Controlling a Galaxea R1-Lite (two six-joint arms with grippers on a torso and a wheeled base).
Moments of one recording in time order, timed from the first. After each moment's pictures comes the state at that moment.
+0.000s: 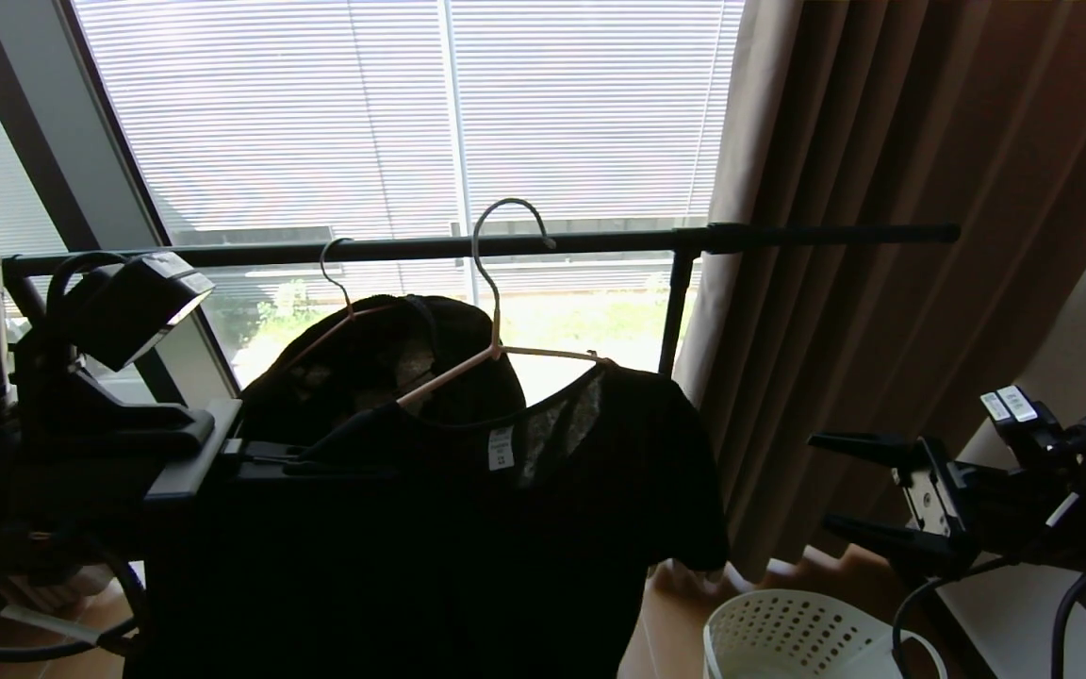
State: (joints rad) left arm -0.34 1.30 -0.74 -0.17 -0.83 0.04; right arm -0.12 1.96 -0.33 -1.48 1.30 -0.04
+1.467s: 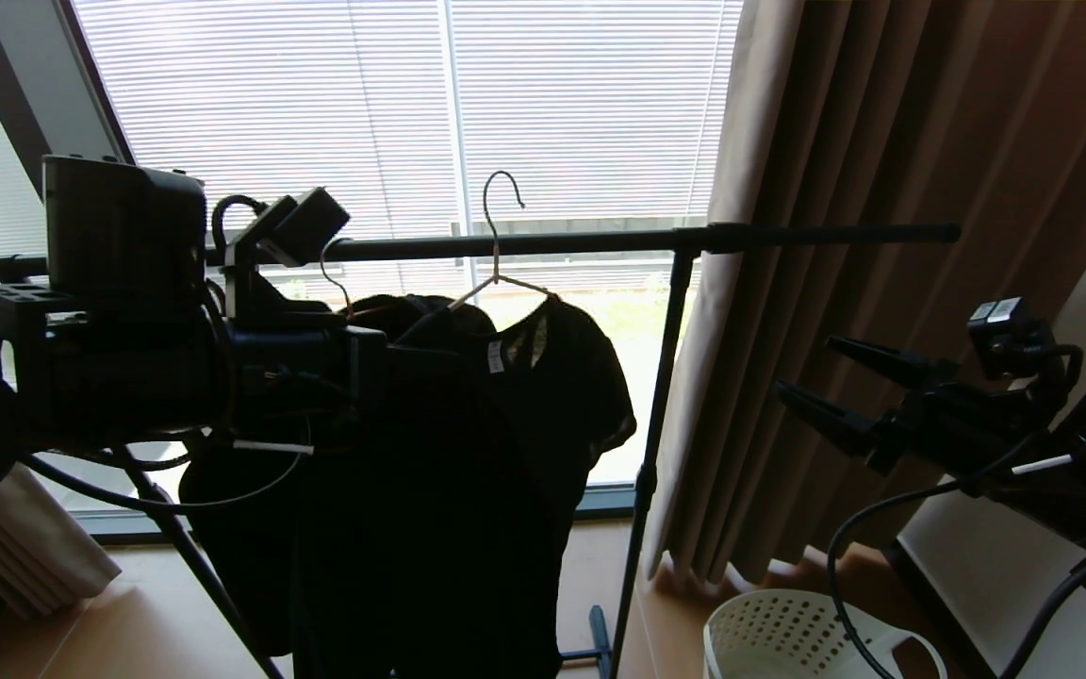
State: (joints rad) left arm -0.41 1.57 -1.01 -0.19 -0.44 -0.11; right arm 0.10 1.78 -0.41 -1.42 0.56 0.01
